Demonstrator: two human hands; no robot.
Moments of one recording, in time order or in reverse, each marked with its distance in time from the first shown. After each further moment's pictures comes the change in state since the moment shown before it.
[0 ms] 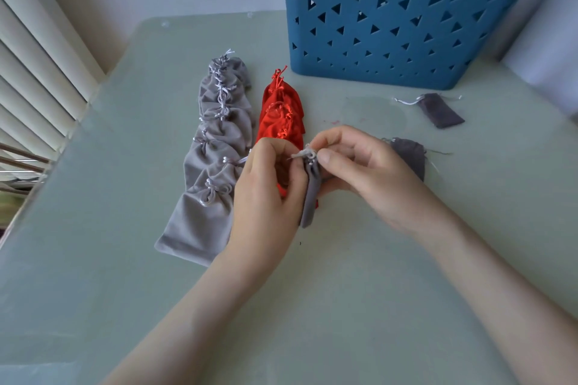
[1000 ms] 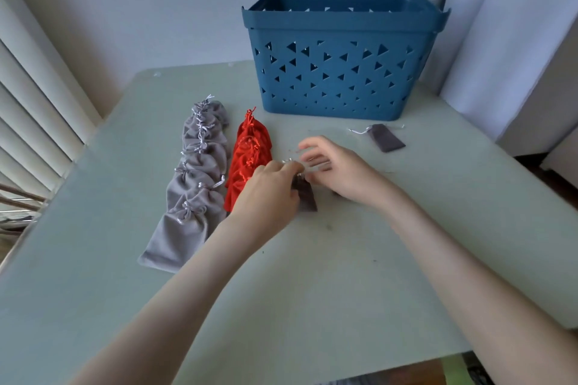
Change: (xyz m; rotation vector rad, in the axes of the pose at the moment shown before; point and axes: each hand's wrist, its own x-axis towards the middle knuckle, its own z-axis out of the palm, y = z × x) left_hand 0.032 0.011 0.037 0.531 -0.488 0.133; right_hand 0.010 -0.006 -0.059 -0.696 0.057 0.038
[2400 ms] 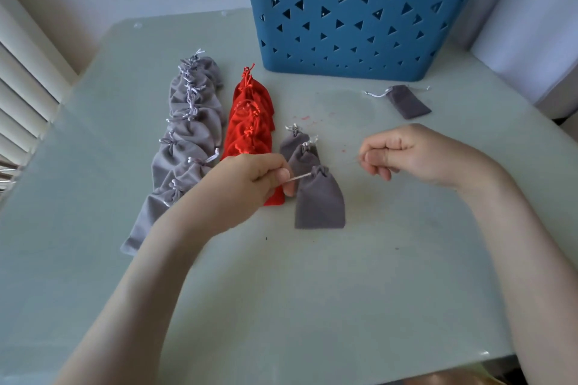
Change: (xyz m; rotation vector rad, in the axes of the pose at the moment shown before) left_hand -0.021 -0.028 -0.032 -0.365 -0.288 -0.063; right_hand -0.026 0.028 -0.044 -0.032 -0.214 0.076
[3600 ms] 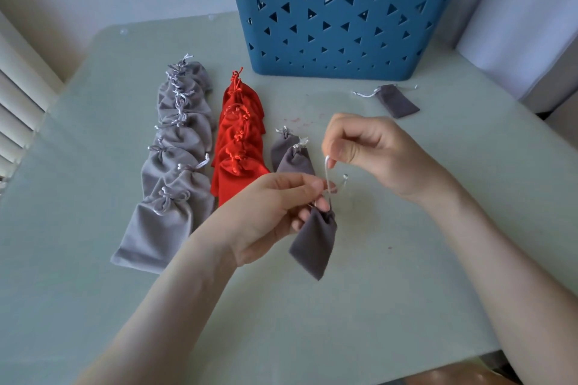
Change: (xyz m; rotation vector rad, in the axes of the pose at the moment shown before) left_hand 0.001 0.033 0.034 -1.083 -0.221 -0.344; right_hand 0.004 -0.028 0.030 0.334 0.136 -0.374
